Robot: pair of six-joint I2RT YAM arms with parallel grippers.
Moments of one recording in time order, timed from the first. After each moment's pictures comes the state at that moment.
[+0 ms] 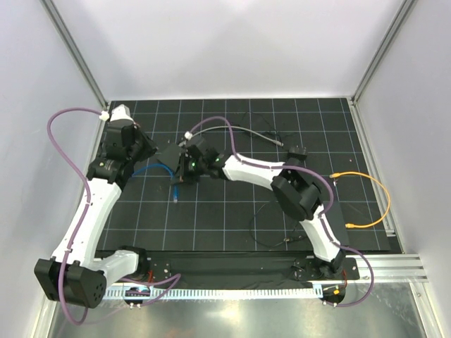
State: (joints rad) left arm -0.17 1.10 1.12 -0.54 -0.11 -0.58; right arm 0.90 2.17 1.70 -0.19 -0.32 0.89
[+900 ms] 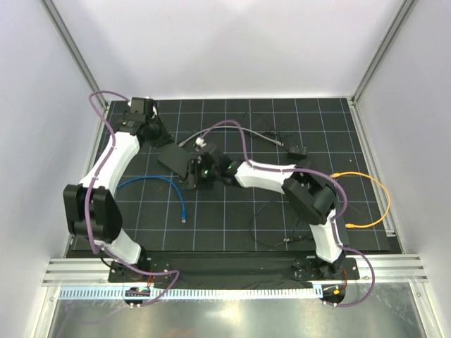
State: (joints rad) left arm -0.15 1.58 1.40 -0.63 0.08 -0.58; right arm 0.92 2.03 1.39 -0.08 -0.23 0.80
